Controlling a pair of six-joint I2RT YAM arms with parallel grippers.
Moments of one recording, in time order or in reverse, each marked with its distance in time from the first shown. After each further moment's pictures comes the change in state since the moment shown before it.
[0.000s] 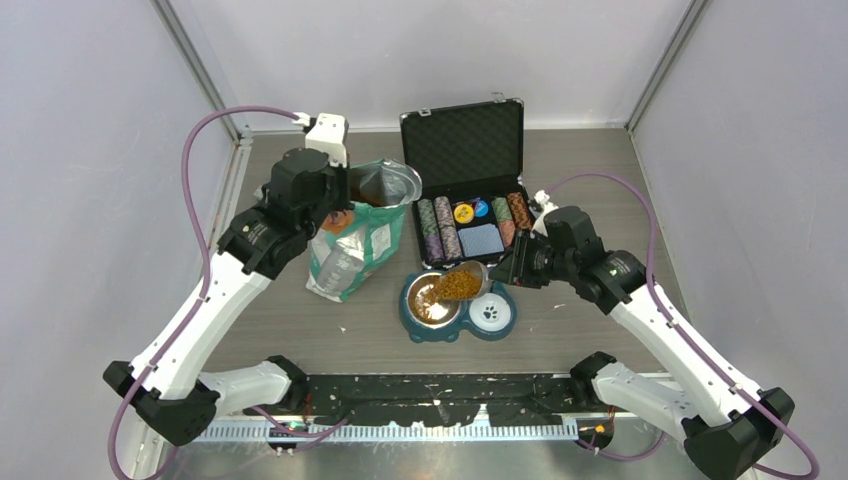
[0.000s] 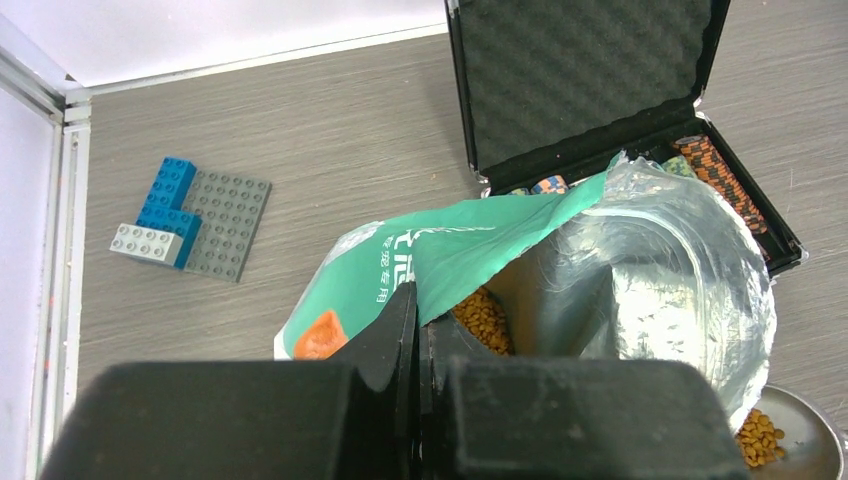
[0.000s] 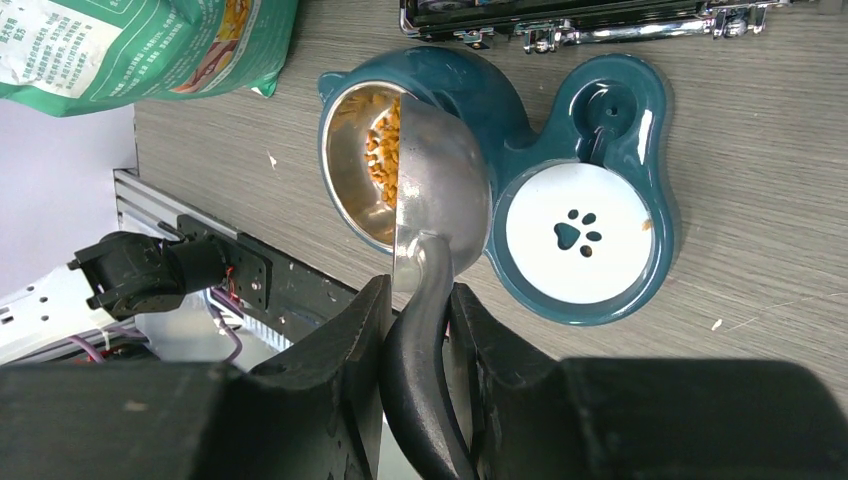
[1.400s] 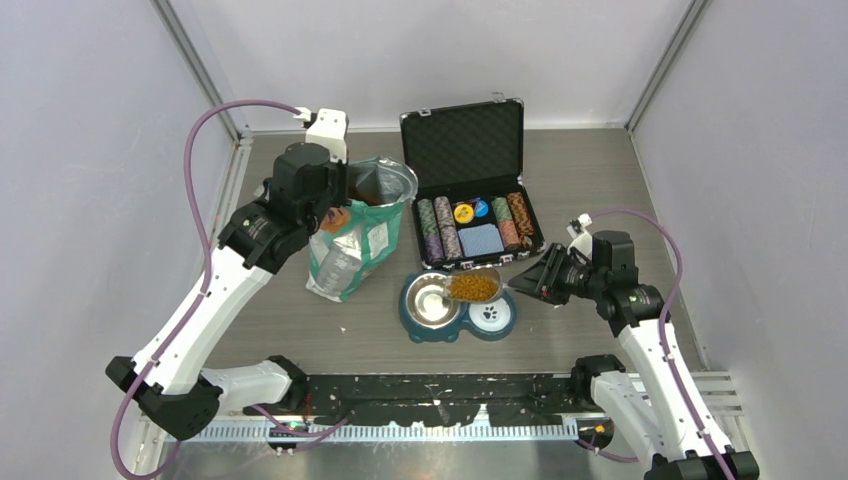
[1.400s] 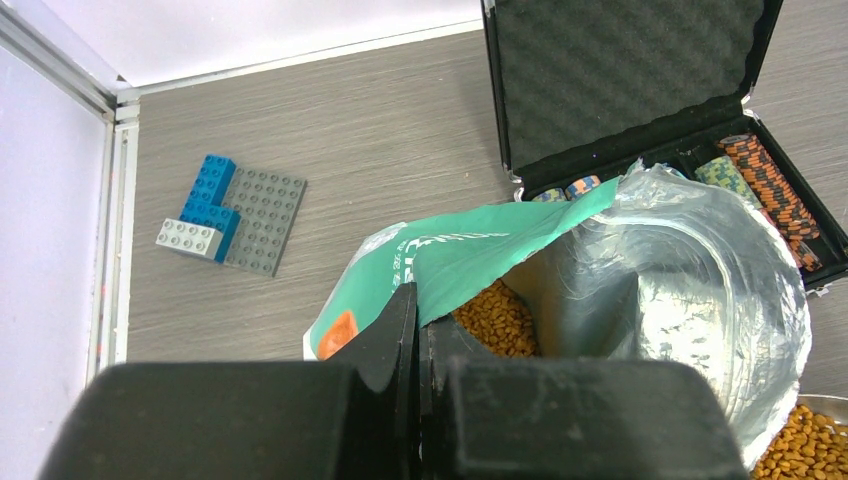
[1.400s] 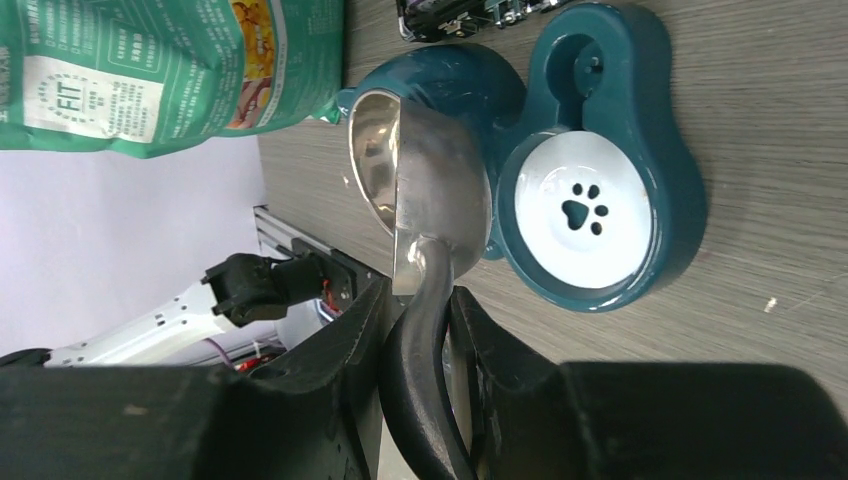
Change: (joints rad) left arm 0.000 0.029 0.049 -0.042 -0.055 0.033; right arm -0.424 -0.204 -0.286 0.110 -0.423 0.072
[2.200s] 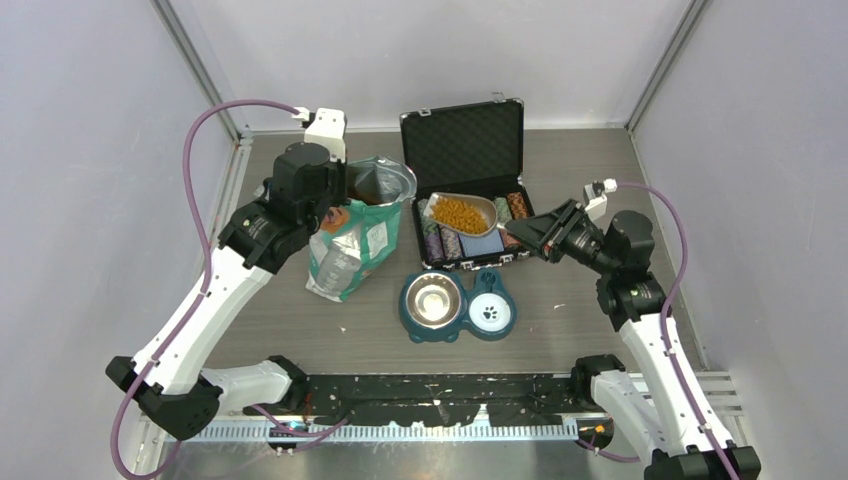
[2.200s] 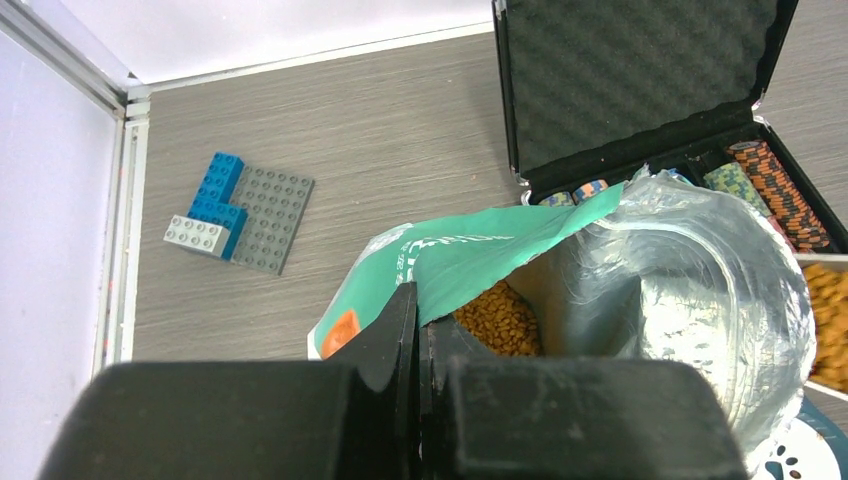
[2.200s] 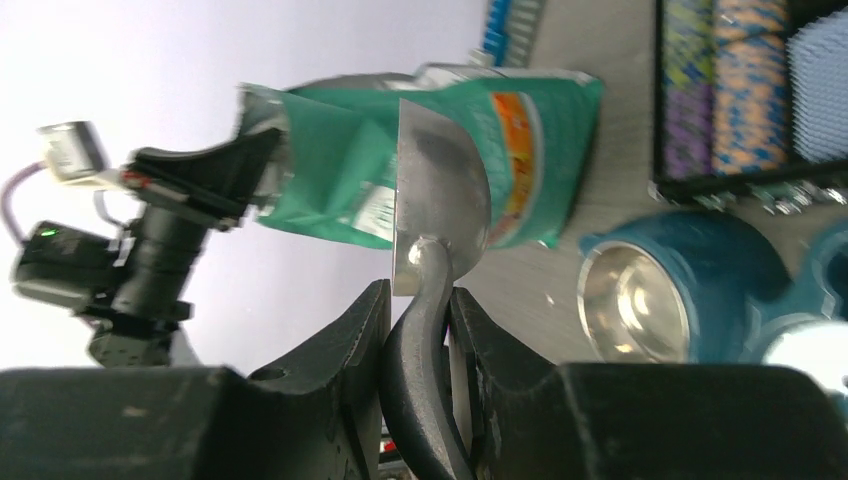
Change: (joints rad) left arm 0.000 0.000 0.000 0.003 -0.022 -0.003; right arm 0.004 0.034 0.070 0.574 -0.032 0.492
